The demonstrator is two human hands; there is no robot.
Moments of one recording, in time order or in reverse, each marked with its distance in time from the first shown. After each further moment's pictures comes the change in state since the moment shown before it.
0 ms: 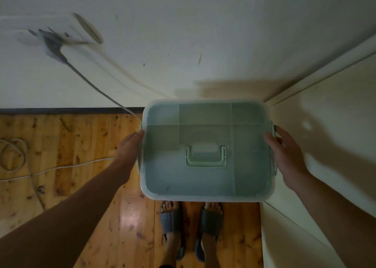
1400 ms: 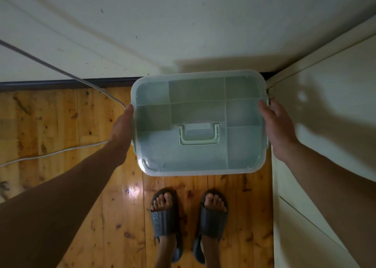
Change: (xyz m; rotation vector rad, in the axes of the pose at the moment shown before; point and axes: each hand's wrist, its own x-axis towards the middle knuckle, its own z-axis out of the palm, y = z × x) left_hand 0.141 -0.085 0.071 -0.050 -0.022 0.021; right_hand 0.127 0.102 0.087 0.017 -0.087 0.032
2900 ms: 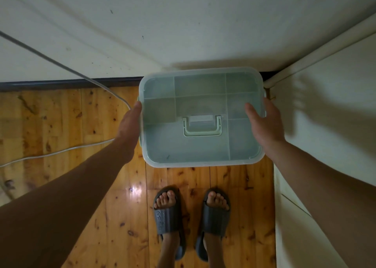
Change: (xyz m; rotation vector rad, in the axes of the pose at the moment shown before) left_hand -0.004 0.003 0.006 0.054 -0.019 0.021; right_hand -0.017 -0.005 0.027 -0.224 0.081 -0.121
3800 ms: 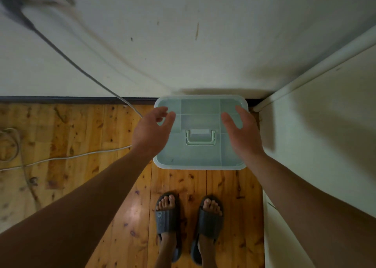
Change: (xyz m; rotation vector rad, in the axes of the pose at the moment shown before) left_hand -0.121 0.087 0.010 0.480 0.149 0.395; right_hand -0.085 -0.098 -0.032 0.007 -0.067 -0.161
